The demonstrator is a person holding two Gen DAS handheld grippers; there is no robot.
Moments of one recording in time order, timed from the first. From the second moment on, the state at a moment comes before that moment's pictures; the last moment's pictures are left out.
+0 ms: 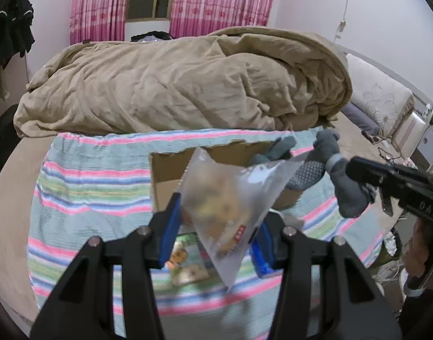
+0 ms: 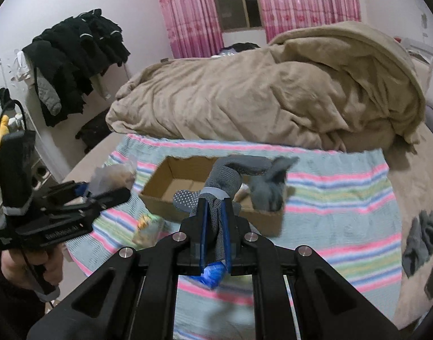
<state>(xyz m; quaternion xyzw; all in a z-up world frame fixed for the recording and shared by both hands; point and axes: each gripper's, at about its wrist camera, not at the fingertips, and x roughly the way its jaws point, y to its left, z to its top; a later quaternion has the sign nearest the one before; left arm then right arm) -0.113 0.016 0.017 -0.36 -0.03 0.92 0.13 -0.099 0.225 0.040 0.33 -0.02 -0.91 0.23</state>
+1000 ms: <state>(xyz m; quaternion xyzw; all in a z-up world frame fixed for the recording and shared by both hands) -0.208 -0.015 -0.049 -0.42 -0.06 0.89 0.15 -0.216 0.147 -0.048 0.41 -0.03 -0.88 0.24</state>
